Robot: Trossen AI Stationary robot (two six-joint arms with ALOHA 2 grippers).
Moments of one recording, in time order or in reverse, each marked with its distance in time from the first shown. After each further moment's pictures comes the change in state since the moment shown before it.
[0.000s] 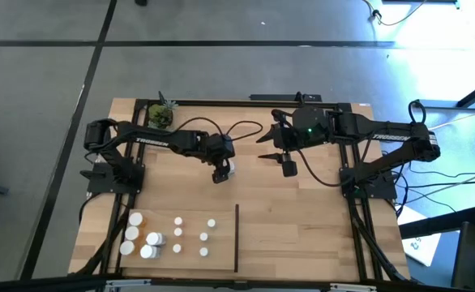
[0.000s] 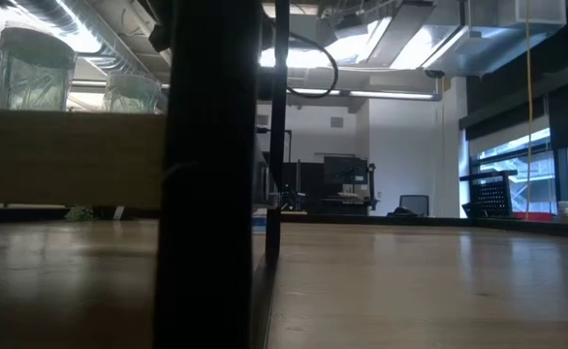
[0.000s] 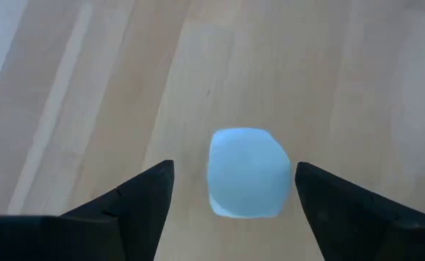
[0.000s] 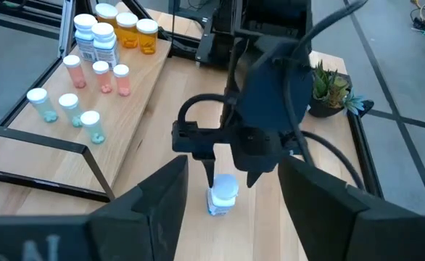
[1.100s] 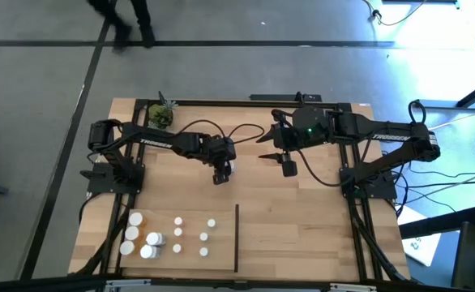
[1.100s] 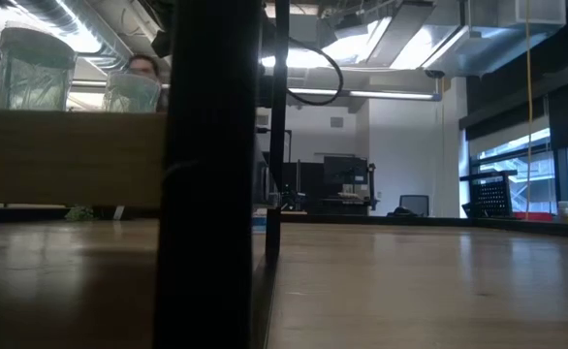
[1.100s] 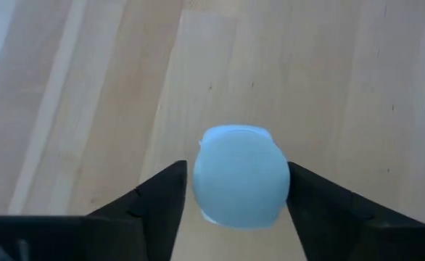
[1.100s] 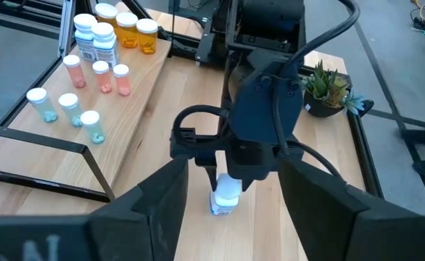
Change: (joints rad) left arm -0.007 0.043 0.000 0.013 -0.031 0.032; right arm 0.000 0.000 0.000 -0.001 0.000 0.000
